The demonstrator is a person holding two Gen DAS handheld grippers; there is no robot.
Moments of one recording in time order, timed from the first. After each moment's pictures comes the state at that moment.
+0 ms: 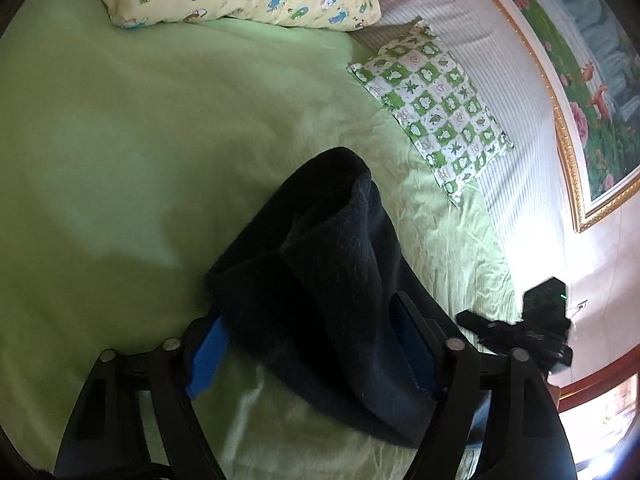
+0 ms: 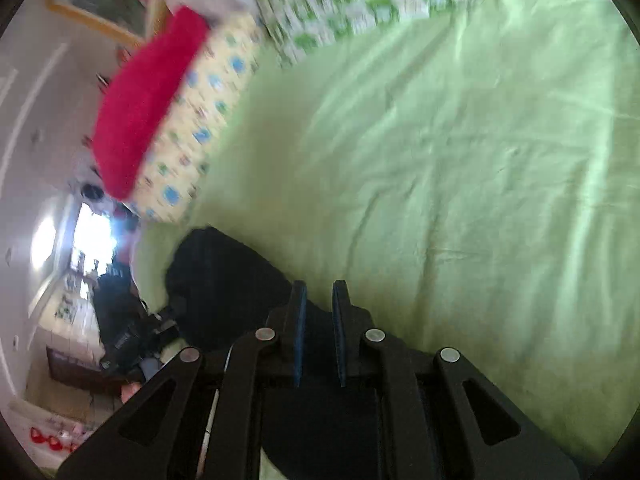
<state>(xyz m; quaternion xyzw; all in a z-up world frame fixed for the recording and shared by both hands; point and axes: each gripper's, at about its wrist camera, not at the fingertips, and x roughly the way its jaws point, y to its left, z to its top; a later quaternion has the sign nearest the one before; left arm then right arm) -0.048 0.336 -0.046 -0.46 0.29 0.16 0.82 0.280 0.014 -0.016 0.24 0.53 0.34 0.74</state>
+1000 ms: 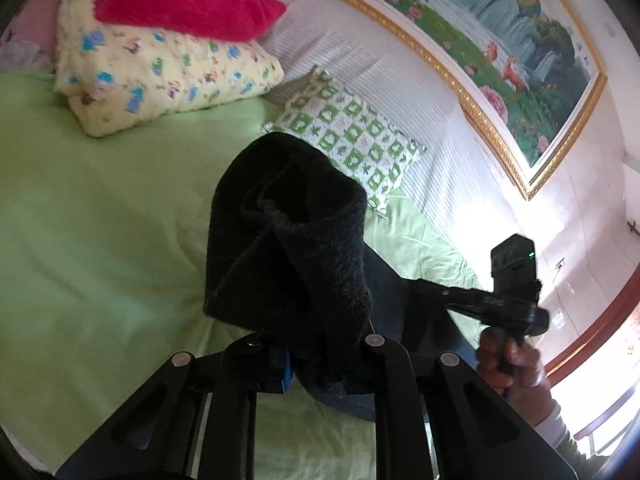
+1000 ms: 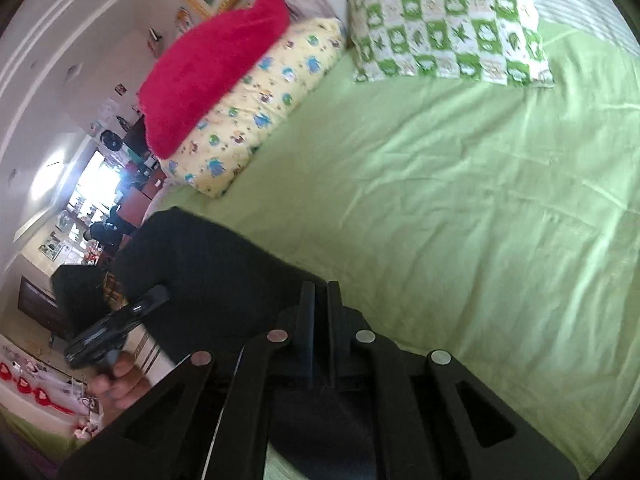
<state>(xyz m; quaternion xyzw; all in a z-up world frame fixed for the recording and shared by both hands) -0.113 0.272 0.029 -0.36 0.20 0.12 0.90 0.232 0.029 0.046 0.15 0.44 0.39 0.79</state>
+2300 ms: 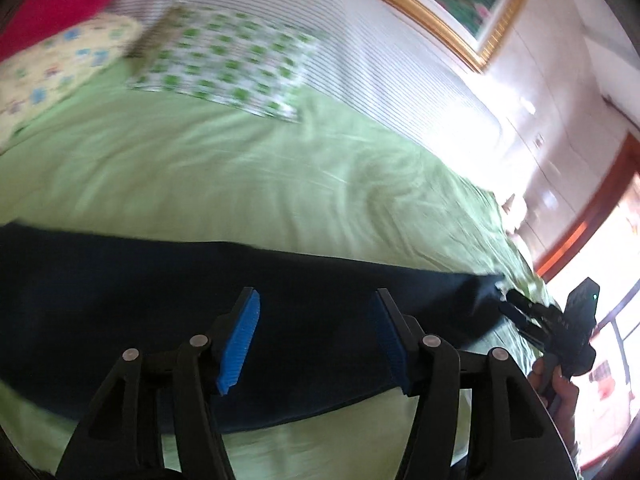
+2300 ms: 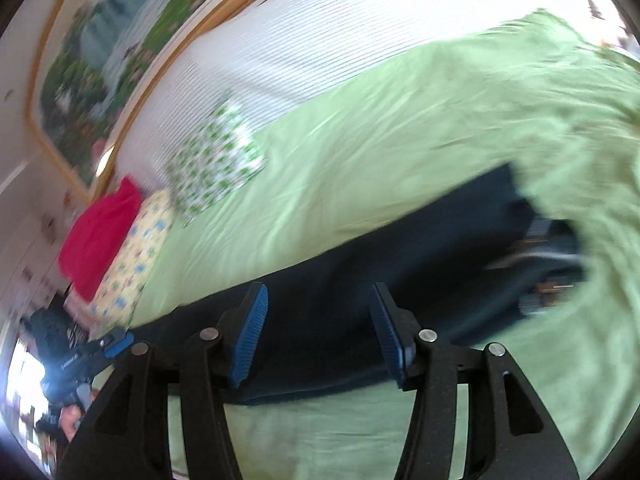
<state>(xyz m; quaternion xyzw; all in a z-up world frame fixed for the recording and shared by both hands) 0.021 0.123 0.035 -0.22 0.33 -0.01 0.92 0.014 -0.209 -0.008 0.34 0.29 0.04 0.89</state>
